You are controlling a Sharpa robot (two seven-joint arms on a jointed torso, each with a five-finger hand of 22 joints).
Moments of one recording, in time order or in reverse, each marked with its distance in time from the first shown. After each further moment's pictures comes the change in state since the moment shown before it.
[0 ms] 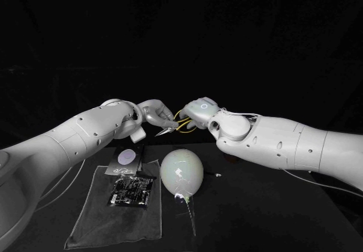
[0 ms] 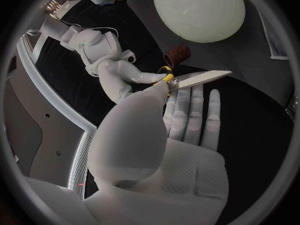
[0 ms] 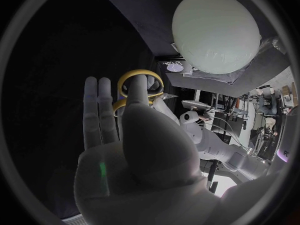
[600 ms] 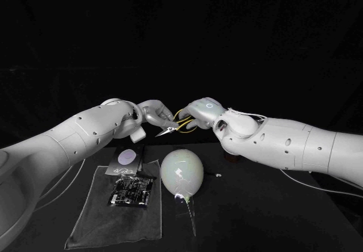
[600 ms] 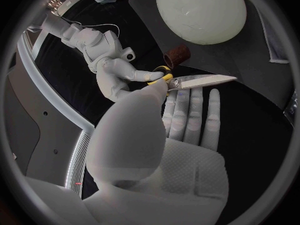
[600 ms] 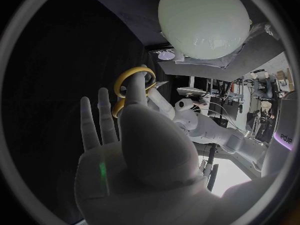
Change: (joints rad) left arm 0.003 -0.005 0.002 0.006 0.020 0.013 -0.029; left_hand -0.034 -0.008 0.004 0.001 0.004 -0.007 0.000 0.010 0.020 0.003 0.004 -0.003 0.005 0.004 -0.003 -0.004 0.007 0.000 0.004 0.004 0.006 0.003; right arm 0.002 -0.042 -0.002 0.025 0.159 -0.083 0.128; right_hand 0.031 0.009 0.000 0.000 0.000 -0.006 -0.006 -0.003 -0.068 -0.045 -0.023 -0.002 -0.012 -0.223 0.035 -0.022 -0.133 -0.062 -0.327 0.092 -0.247 -0.156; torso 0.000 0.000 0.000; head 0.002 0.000
